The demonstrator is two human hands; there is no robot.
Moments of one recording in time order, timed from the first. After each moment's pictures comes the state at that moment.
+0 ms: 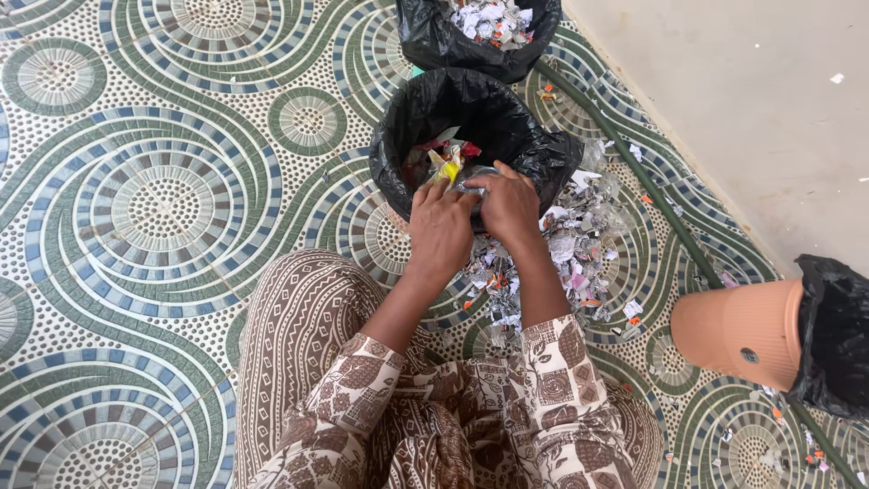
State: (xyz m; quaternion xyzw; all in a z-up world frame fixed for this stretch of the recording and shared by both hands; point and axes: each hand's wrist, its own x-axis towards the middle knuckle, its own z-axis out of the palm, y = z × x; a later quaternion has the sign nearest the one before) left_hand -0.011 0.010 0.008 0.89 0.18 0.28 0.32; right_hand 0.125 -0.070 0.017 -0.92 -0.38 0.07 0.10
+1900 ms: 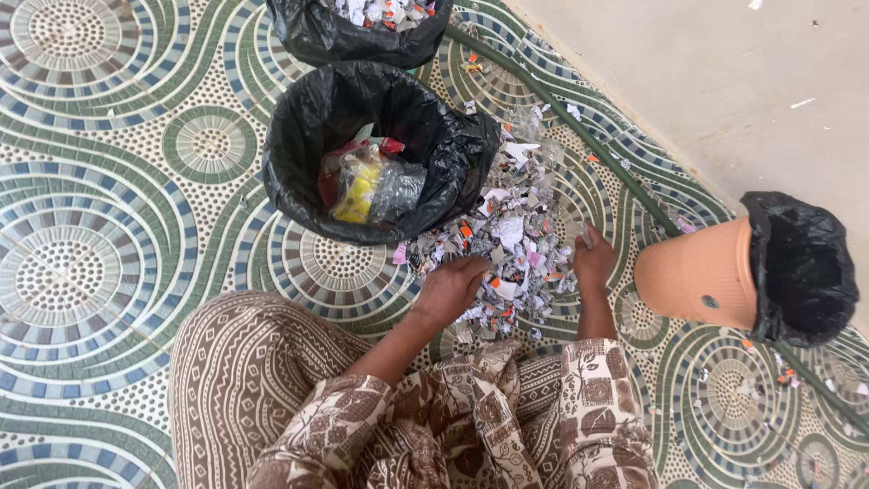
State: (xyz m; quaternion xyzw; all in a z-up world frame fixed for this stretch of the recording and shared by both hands) left_hand 0.021 -0.114 -0.082 0.84 -0.02 0.15 0.52; right_hand 0.249 -0.407 -0.106 -0.95 -0.14 -0.14 0.23
